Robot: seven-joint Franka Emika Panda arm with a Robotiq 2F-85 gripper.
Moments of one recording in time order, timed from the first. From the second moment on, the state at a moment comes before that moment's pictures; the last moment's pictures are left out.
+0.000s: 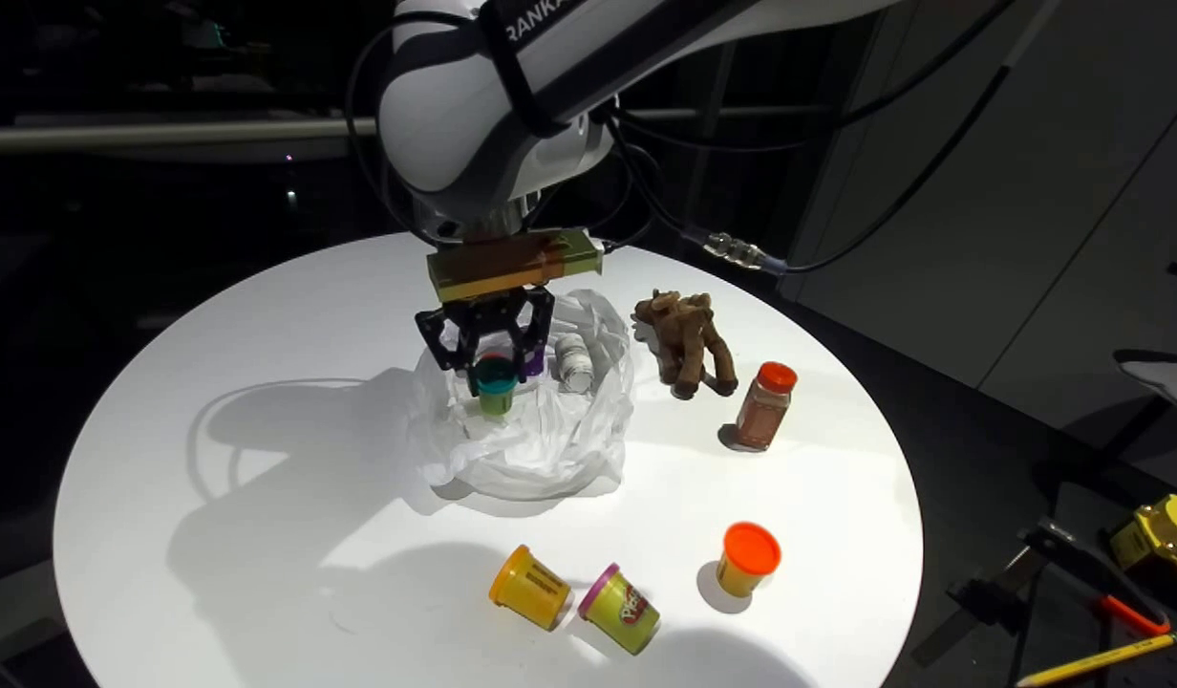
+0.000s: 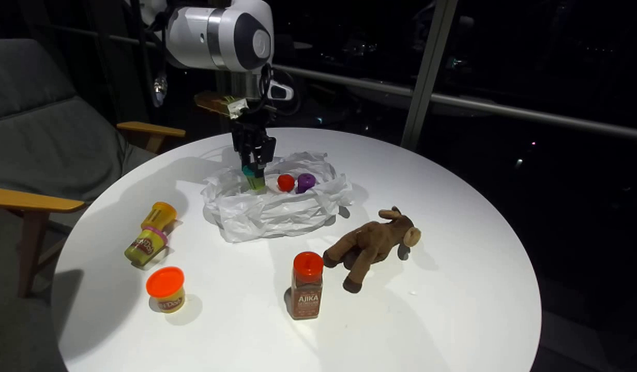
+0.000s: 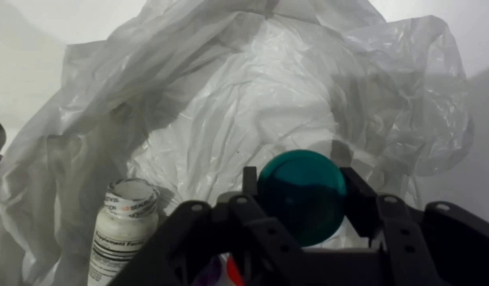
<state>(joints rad) 0.28 1.01 -0.03 -1.20 -0.02 2.07 0.55</state>
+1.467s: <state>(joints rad) 0.46 0.86 -0.03 -1.39 -0.20 2.14 0.54</state>
